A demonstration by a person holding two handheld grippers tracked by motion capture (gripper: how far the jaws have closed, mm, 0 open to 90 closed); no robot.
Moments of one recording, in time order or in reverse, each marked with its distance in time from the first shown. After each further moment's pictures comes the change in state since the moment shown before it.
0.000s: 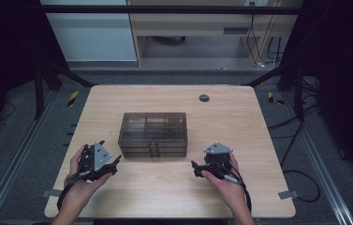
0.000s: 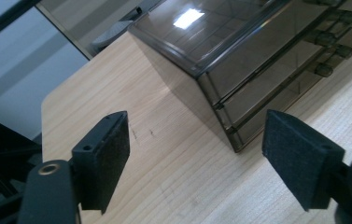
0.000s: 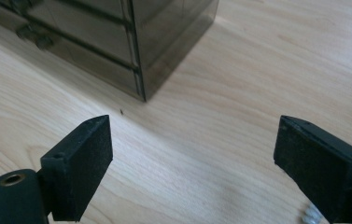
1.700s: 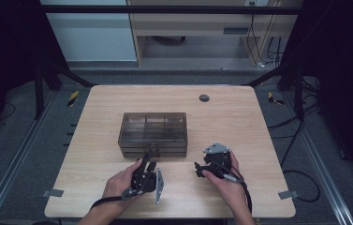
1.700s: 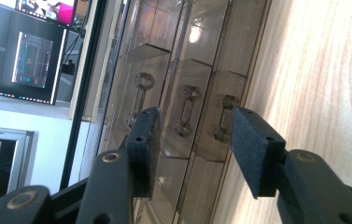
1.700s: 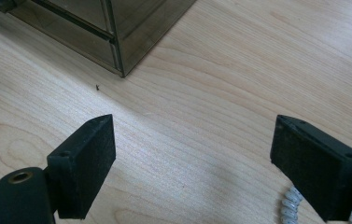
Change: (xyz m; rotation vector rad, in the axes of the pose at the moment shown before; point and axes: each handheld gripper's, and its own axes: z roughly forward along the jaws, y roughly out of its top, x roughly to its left) left arm -0.130 0.039 0.042 -0.036 0.148 0.682; right arm -0.004 -0.003 0.007 0.099 -0.057 -0.049
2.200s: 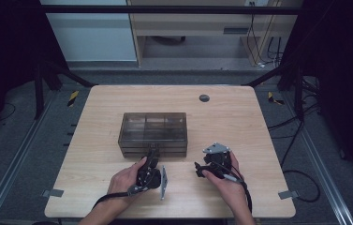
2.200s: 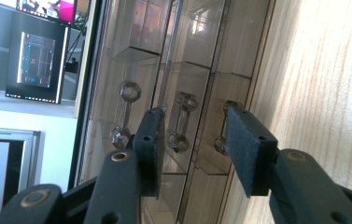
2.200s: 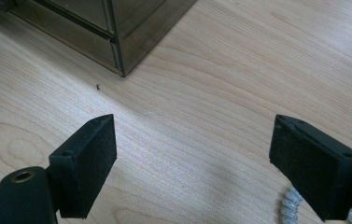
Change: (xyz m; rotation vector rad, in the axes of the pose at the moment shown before) left arm -0.007 0.006 0.018 0.034 0.022 0.043; right arm 0.000 0.000 0.000 0.000 0.002 -0.006
